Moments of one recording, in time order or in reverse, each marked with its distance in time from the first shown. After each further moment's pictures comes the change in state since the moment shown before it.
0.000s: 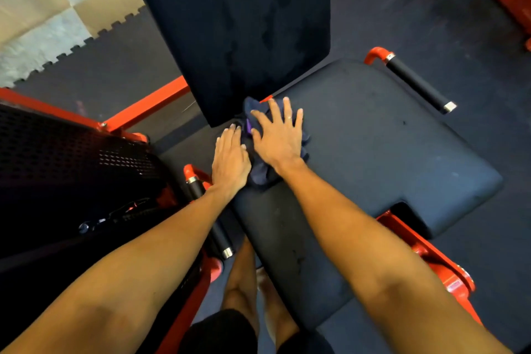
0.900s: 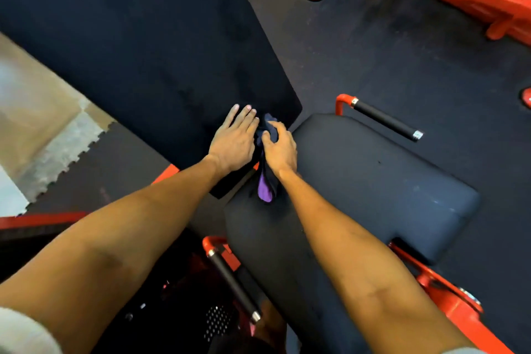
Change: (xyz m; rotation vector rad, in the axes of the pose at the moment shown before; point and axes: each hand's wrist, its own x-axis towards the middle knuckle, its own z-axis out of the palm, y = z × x) left_hand 0.170 0.135 -0.139 1.088 -0.056 0.704; right_hand 0.086 0.022 -0.109 1.083 0.217 0.512
